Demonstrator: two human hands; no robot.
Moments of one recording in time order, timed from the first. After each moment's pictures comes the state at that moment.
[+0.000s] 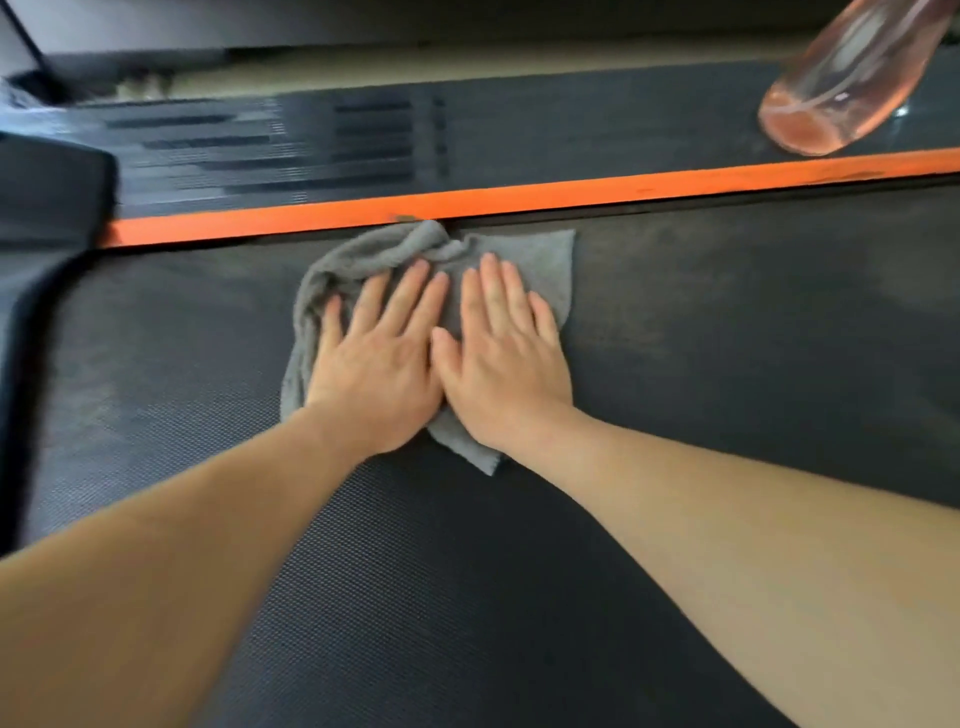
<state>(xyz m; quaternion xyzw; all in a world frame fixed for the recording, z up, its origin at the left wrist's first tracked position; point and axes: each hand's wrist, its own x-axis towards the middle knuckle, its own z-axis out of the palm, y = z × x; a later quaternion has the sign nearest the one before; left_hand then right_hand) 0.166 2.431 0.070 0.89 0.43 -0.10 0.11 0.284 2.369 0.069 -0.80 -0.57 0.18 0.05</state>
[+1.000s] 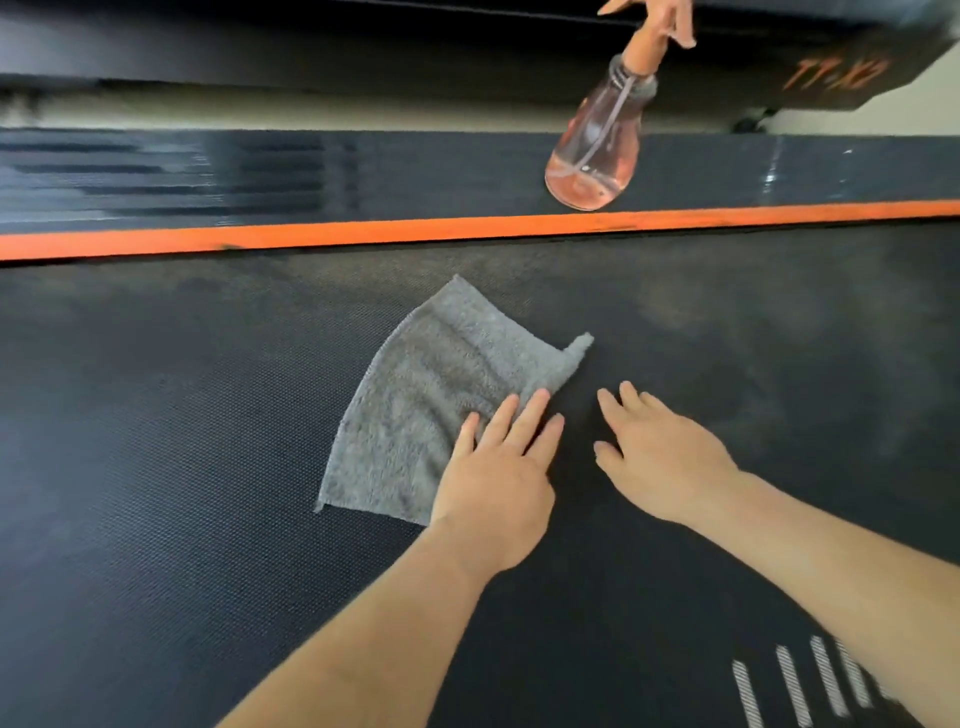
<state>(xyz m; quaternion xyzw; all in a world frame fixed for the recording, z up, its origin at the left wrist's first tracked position) 0.331 2.239 0.088 0.92 0.28 -0.14 0.23 0.492 2.183 0.137 -0.80 -0.47 0.28 -0.25</state>
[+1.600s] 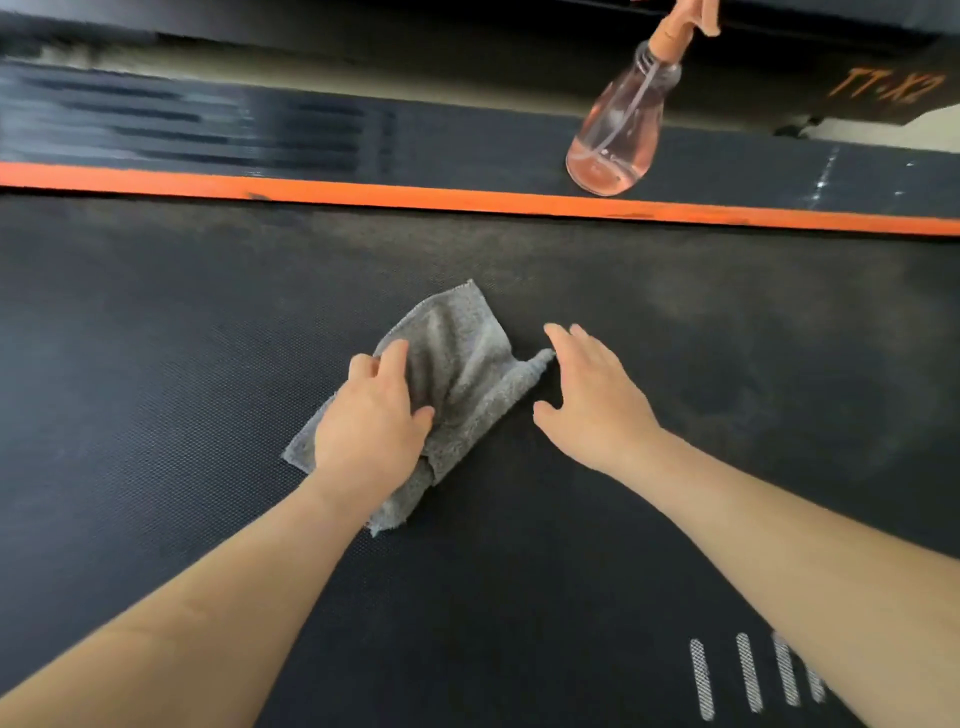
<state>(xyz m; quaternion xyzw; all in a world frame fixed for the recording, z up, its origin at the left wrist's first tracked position) 0.271 2.276 0.119 0.77 0.57 -0.03 0.29 0.466 2.209 0.140 -0.82 -0.51 0.28 -0.04</state>
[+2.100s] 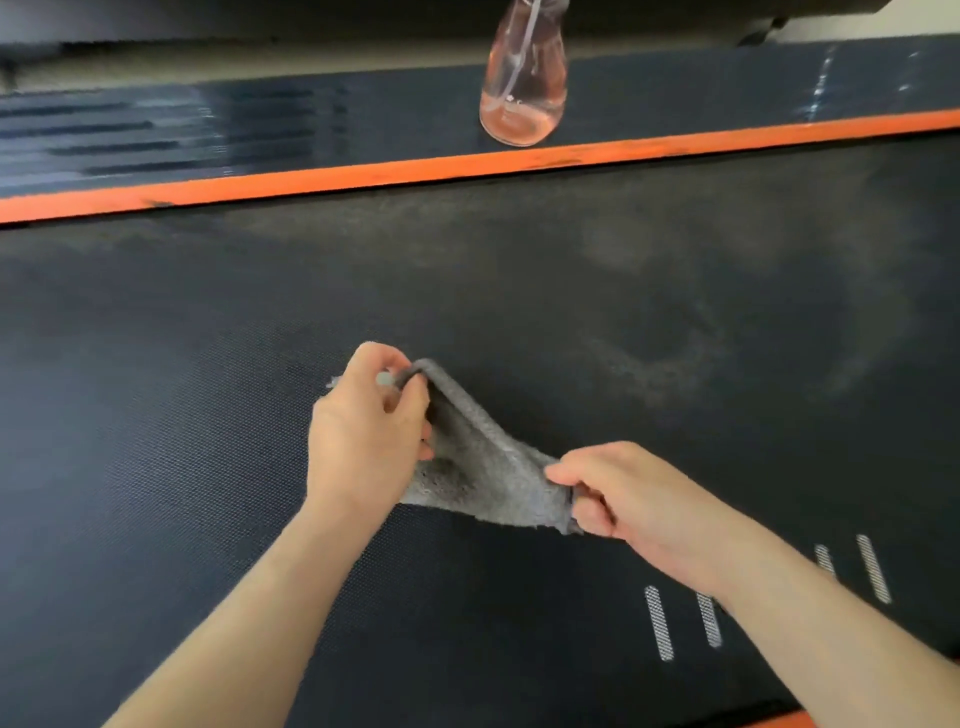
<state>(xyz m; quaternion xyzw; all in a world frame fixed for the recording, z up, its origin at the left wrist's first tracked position) 0.326 2.219 0.165 0.62 0.62 0.14 0.47 0.489 2.098 0.176 -0.71 -0.17 0.64 0.22</state>
